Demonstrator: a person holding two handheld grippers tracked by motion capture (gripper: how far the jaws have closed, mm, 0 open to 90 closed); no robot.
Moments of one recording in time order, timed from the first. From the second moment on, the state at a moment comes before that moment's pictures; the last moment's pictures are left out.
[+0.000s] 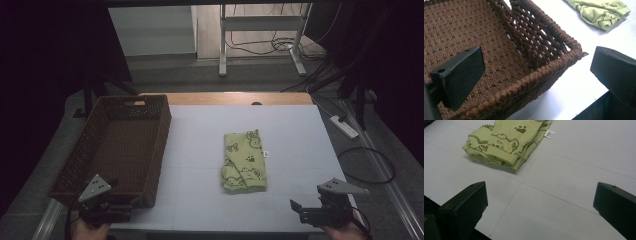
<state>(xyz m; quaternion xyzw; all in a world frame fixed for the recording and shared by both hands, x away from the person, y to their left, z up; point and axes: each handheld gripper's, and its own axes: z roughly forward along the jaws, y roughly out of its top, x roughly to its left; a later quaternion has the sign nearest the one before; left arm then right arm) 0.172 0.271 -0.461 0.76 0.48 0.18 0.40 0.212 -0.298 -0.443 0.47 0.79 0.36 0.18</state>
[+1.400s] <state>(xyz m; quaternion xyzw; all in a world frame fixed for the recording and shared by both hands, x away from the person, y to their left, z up) 0.186 0.267 -0.440 0.78 0.45 0.14 0.42 0.229 -0.272 -0.433 0.42 0.81 0.39 0.14</state>
